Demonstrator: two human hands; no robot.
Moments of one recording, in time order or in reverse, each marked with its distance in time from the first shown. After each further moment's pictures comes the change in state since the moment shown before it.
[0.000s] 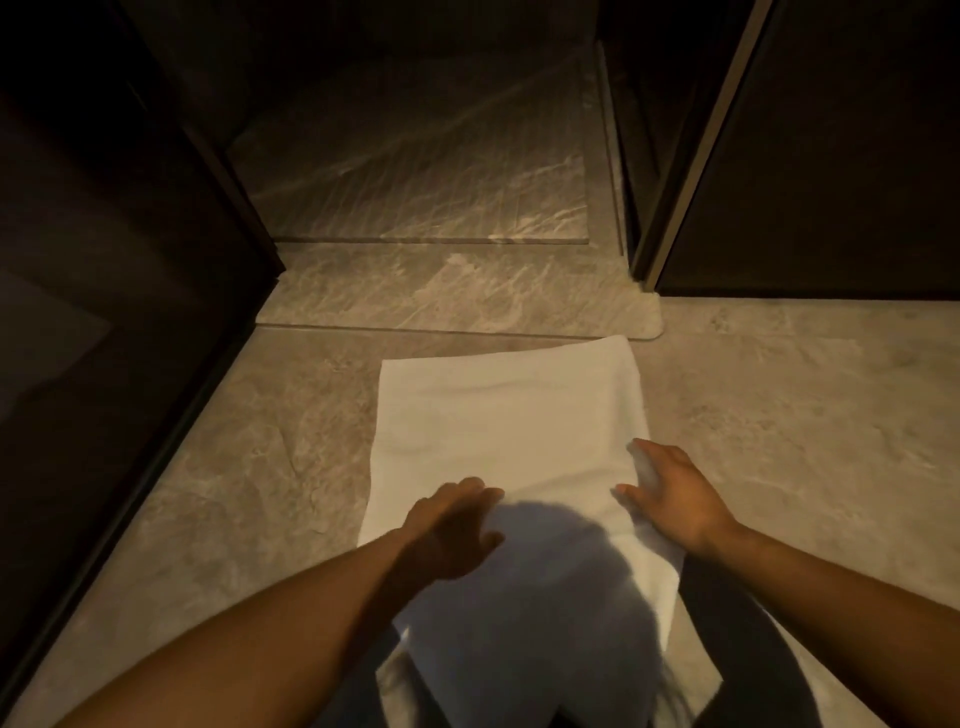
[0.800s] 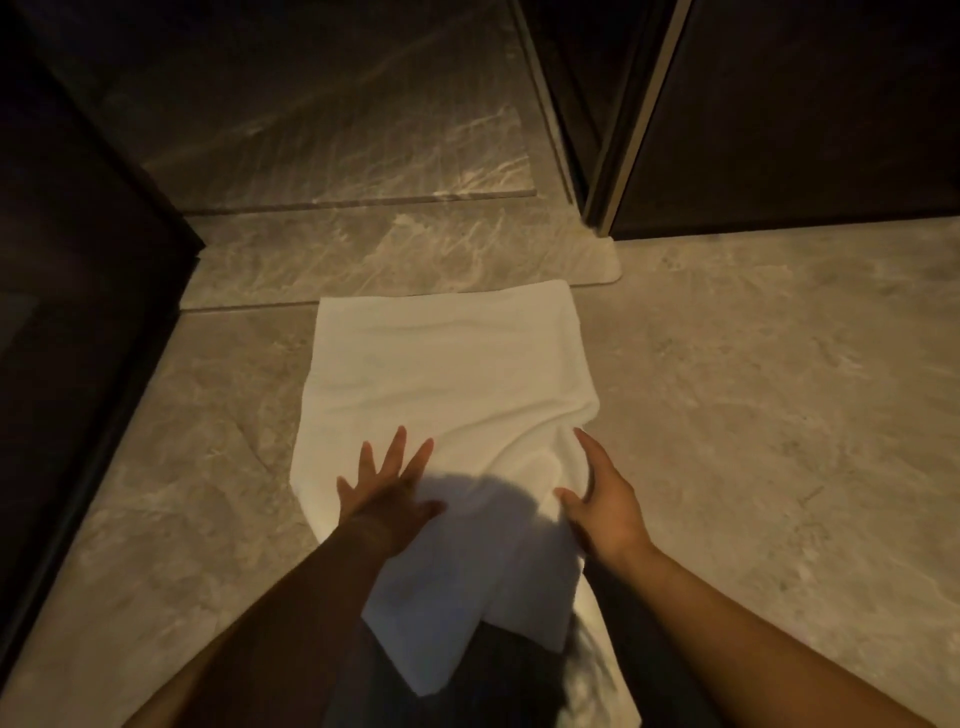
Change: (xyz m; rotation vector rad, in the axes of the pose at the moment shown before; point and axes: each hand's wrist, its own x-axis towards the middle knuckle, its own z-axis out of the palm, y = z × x) left_hand 0.004 -0.078 0.033 -0.084 0.011 -0.180; right_hand -0.056 -0.047 0.106 0.469 0.239 0.121
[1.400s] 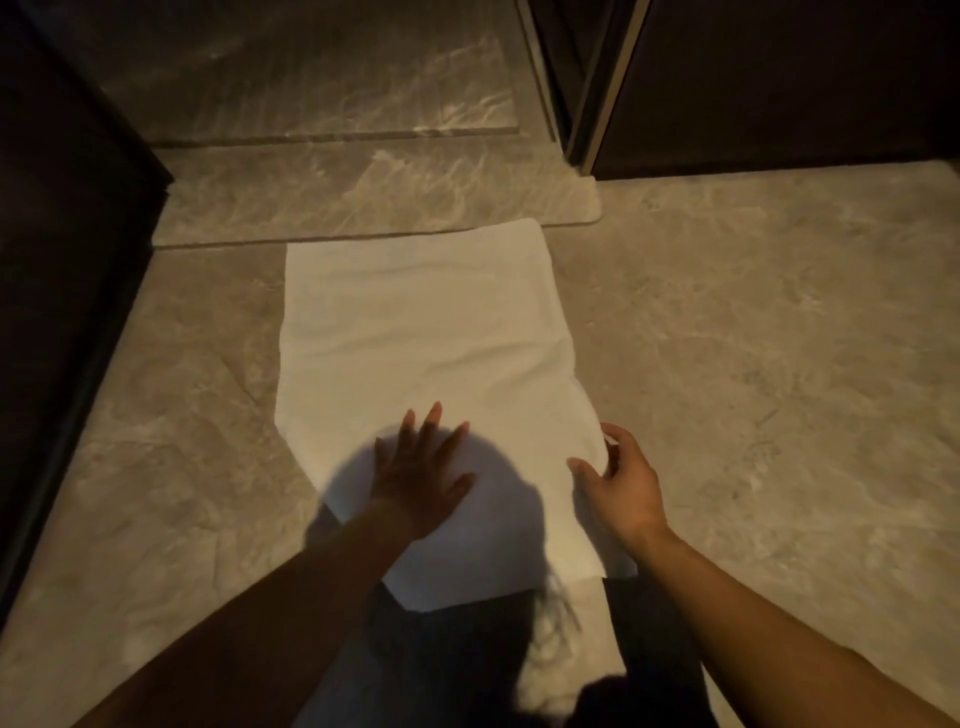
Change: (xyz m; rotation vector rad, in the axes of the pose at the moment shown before) left_hand -0.044 0.029 0.051 0.101 0.062 0.235; right_hand -0.065 0.019 -0.023 0.032 0.145 0.189
